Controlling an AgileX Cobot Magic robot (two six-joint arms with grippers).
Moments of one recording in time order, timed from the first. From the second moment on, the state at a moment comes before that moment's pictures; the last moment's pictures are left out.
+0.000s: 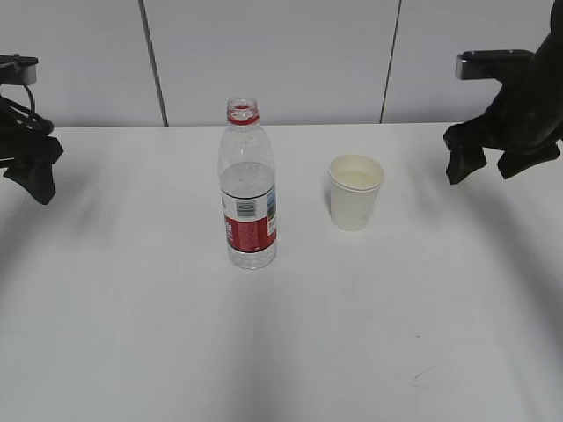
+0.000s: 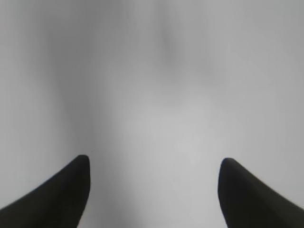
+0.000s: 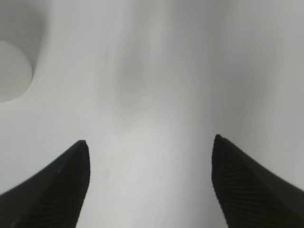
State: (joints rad) left arm -0.03 1.84 -1.42 0.03 1.02 0.11; right arm 0.01 1.92 -1.46 0.08 0.85 -0.12
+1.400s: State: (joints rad) left arm -0.03 1.29 -0.91 0.05 1.06 0.10; right arm 0.01 1.48 -1.09 0.08 0.99 -0.20
